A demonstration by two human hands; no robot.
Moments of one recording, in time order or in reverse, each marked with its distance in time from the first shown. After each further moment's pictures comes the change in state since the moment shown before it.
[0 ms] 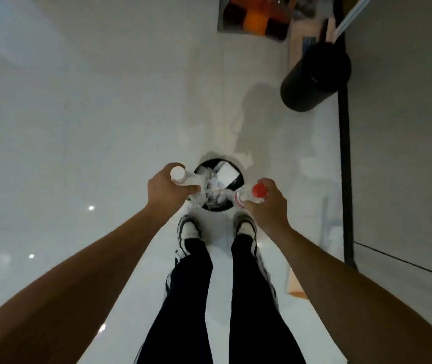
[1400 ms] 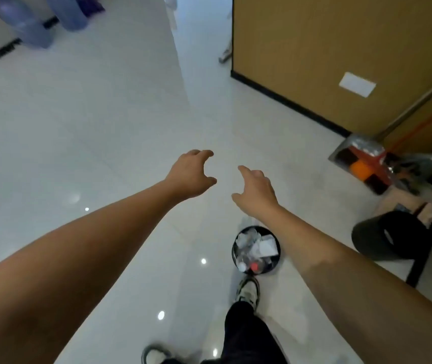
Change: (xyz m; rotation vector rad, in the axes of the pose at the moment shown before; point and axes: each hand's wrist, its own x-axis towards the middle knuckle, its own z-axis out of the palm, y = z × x) left_hand -0.192 0.067 -0.147 0.319 0.494 0.113; right_hand -0.117 -0.222 -0.023 -0.703 -0.444 -0.920
